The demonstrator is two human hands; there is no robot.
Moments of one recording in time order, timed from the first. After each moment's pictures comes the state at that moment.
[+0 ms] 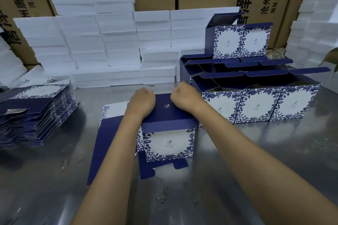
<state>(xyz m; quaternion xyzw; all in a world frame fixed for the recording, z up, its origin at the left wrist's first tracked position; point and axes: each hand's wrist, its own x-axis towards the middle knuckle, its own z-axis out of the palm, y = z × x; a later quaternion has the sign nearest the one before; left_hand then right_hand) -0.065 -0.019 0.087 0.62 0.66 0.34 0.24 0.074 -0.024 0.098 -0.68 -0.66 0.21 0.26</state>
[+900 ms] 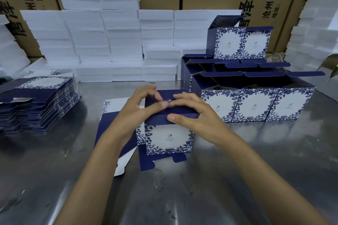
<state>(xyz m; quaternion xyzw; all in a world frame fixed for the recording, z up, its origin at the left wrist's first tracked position) -0.090 -0.083 0.068 0.65 0.43 0.48 0.40 0.110 -0.106 0.060 -0.44 -0.73 0.30 0.43</state>
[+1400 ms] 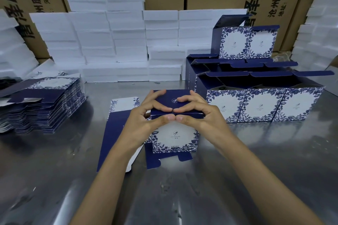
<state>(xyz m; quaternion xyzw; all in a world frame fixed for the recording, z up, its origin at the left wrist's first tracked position) -0.092 -0.097 0.044 0.66 0.37 0.52 0.40 0.106 -0.106 0.050 -0.40 -0.68 0.35 0.50</state>
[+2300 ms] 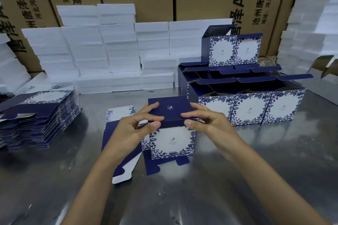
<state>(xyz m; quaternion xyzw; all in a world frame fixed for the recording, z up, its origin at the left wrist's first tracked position) -0.111 -0.095 0.048 0.69 0.37 0.48 0.40 0.131 -0.110 0.050 -0.42 -0.57 0.45 0.54</state>
